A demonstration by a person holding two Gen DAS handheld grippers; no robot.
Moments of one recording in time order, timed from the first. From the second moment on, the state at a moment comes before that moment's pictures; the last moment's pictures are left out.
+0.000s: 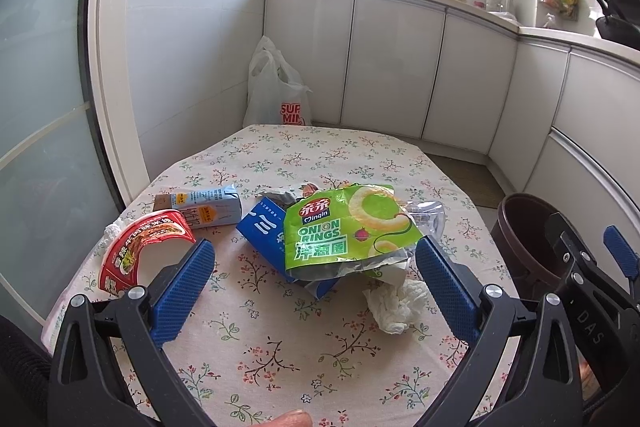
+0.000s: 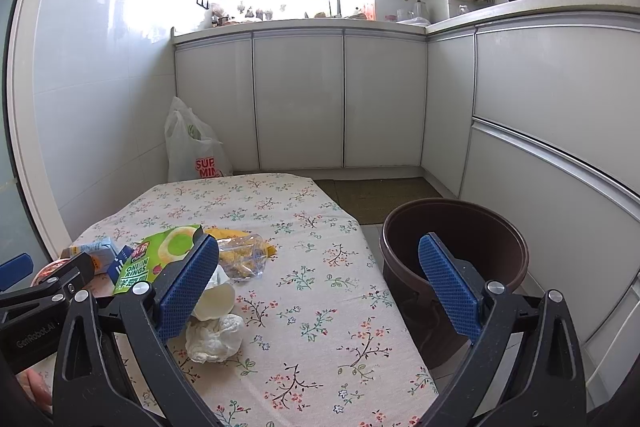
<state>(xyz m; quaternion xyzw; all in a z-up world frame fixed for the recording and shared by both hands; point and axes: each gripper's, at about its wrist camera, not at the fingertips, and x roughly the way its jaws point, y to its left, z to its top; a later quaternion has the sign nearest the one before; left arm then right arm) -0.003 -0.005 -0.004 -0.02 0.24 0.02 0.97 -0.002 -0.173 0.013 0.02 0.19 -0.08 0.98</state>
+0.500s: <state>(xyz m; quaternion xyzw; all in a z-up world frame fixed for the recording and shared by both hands) 0.002 -0.004 -0.009 -0.02 0.27 0.02 0.96 -0.001 -0.173 0.014 0.02 0.19 -0.08 0.98</state>
